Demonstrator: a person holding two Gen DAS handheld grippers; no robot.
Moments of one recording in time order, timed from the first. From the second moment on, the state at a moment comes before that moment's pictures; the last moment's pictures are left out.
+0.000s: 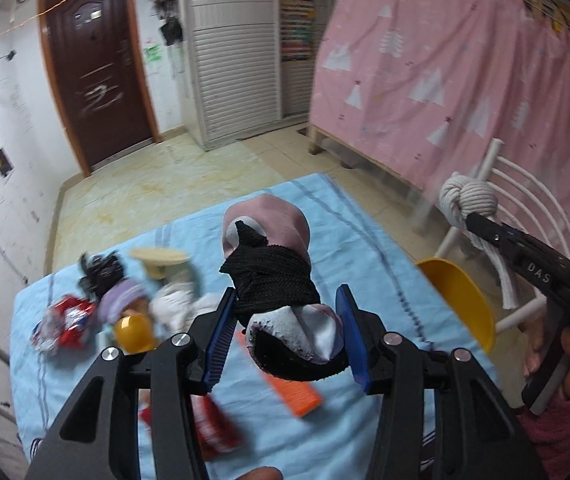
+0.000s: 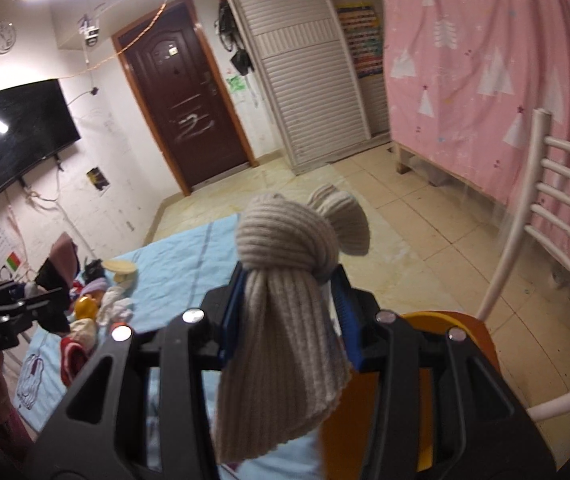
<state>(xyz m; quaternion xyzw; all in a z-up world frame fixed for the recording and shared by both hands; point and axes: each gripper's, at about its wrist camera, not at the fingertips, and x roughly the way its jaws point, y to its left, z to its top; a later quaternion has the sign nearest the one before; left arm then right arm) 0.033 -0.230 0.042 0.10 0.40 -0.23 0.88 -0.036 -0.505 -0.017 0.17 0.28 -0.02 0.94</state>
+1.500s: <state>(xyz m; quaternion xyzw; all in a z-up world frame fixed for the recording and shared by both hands) -0.001 -0.333 0.044 0.11 0.41 -0.37 0.83 -0.075 -0.530 -0.020 0.21 0.26 -0.07 0.94</state>
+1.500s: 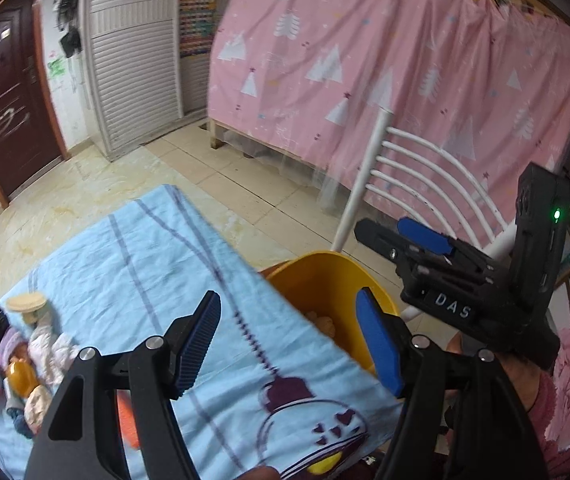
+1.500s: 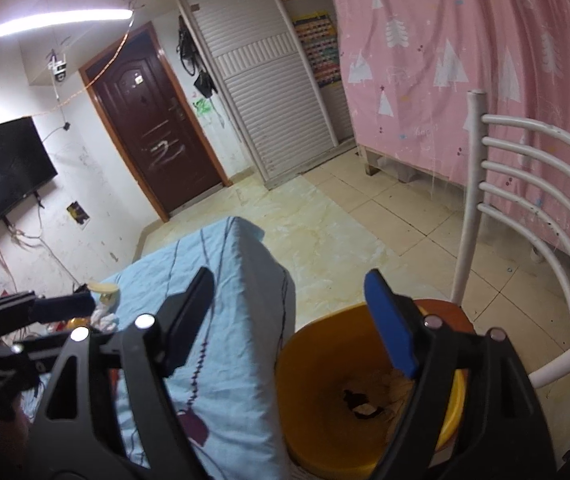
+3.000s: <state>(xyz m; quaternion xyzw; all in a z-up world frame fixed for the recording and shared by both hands) 0.039 -0.099 -0.052 0.02 0.51 -0.19 0.84 0.007 -0.306 -0.065 0.08 0.40 0.13 0.90</state>
